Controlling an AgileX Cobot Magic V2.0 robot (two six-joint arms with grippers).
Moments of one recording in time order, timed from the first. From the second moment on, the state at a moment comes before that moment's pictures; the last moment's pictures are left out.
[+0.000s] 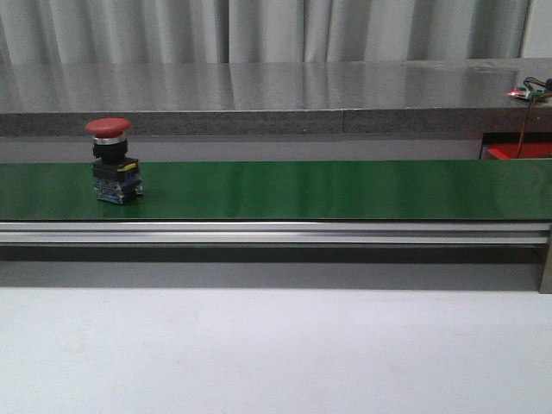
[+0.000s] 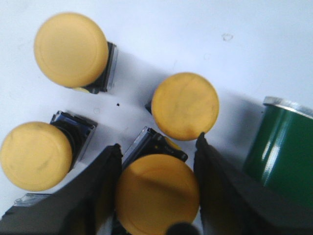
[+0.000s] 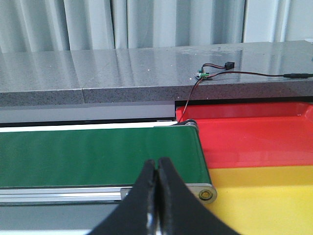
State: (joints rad) left arm 0.43 2.10 -1.79 -0.14 0.99 0.12; right arm -0.01 -0.01 0.03 -0.09 0.02 0.19
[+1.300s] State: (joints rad) left arm 0.14 1.94 -1.78 -0.13 1.18 0.12; right arm -0.01 -0.01 0.03 -0.09 0.02 0.19
